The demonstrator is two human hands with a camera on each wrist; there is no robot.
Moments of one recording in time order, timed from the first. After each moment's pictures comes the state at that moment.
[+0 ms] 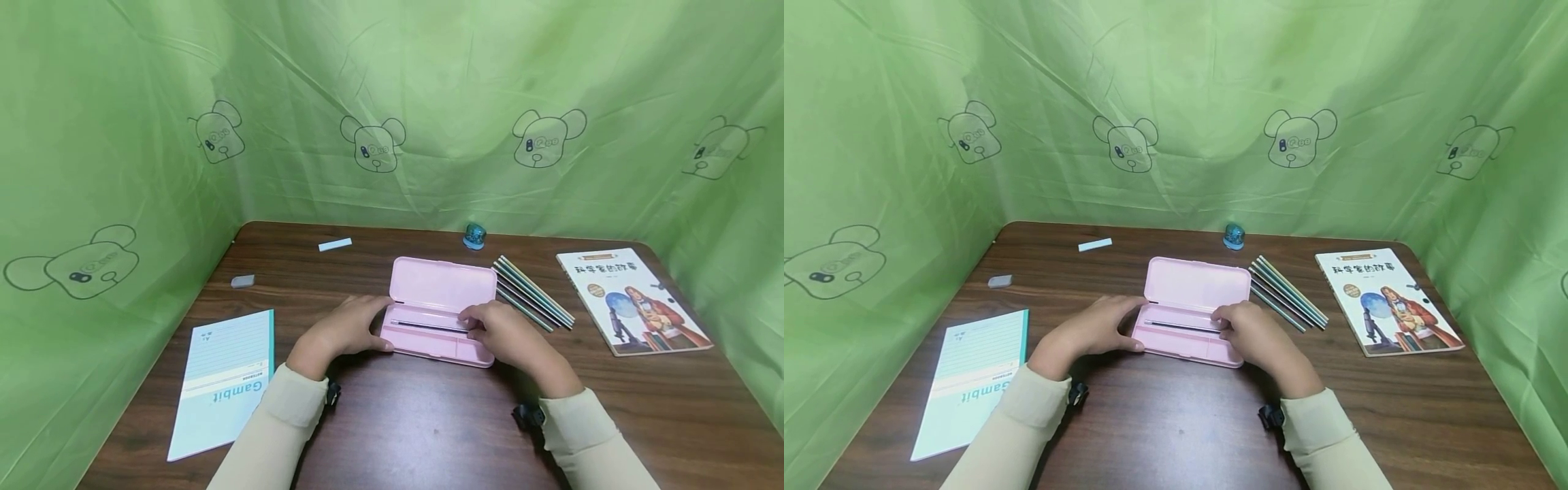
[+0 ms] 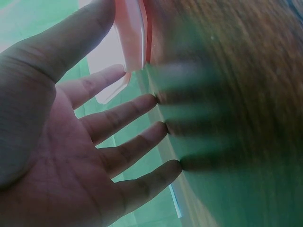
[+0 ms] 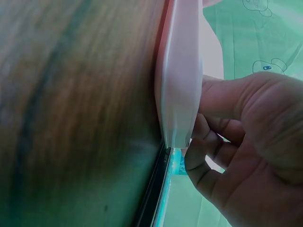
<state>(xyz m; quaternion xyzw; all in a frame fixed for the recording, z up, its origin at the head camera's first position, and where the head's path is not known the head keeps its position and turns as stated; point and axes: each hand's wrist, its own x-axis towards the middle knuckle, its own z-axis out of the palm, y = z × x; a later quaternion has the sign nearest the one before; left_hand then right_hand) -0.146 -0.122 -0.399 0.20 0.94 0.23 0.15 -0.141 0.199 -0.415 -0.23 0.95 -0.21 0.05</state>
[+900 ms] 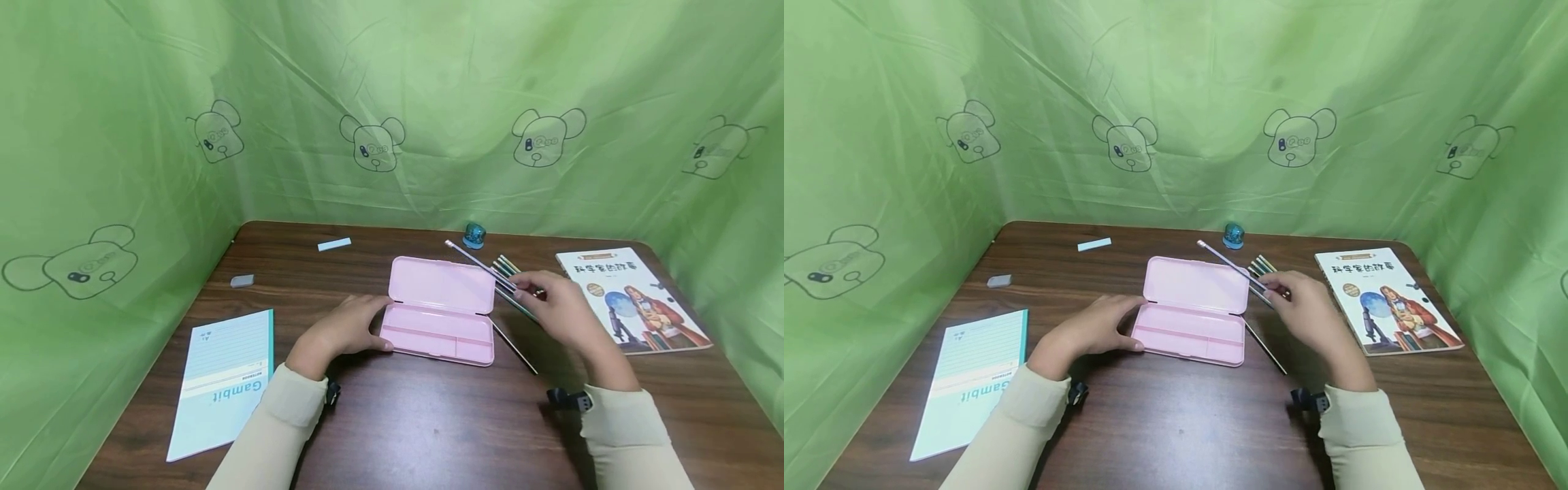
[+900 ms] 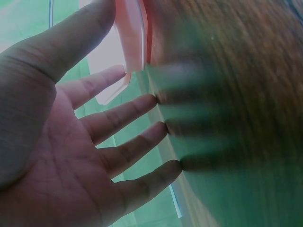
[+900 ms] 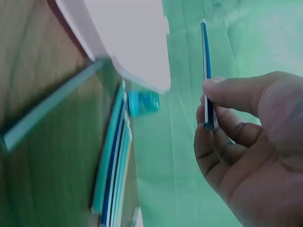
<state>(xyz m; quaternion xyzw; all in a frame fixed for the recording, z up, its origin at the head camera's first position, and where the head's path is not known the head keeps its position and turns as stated) -0.146 -0.121 -0.400 0.20 0.94 0.22 0.16 -0.141 0.269 -0.379 -0.14 0.94 -0.30 -0.10</state>
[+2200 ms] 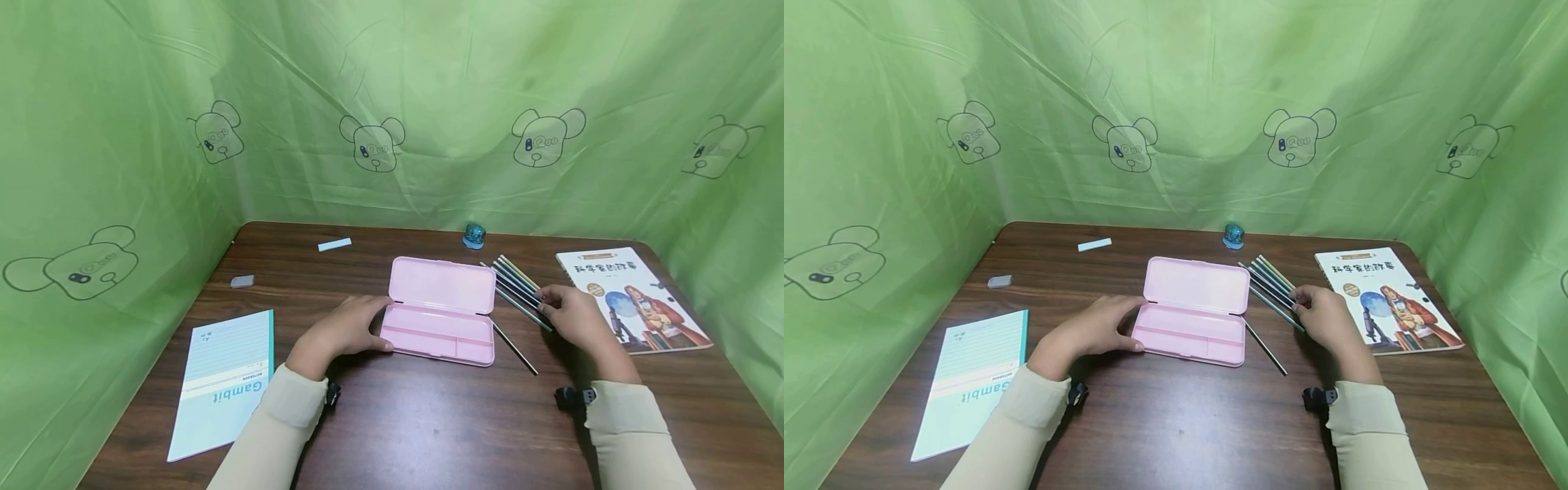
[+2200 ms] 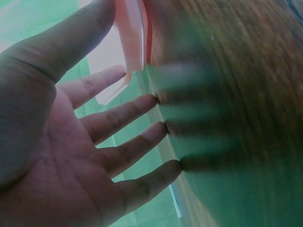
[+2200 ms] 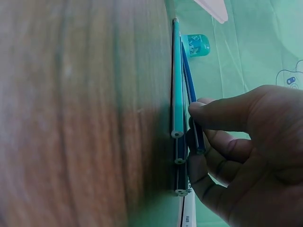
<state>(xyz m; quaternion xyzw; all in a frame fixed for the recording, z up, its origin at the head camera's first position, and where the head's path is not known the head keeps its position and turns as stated) -0.146 -0.122 -0.398 0.20 0.94 0.23 0.16 -0.161 0.318 -0.429 -0.07 0.96 -0.27 -0.03</state>
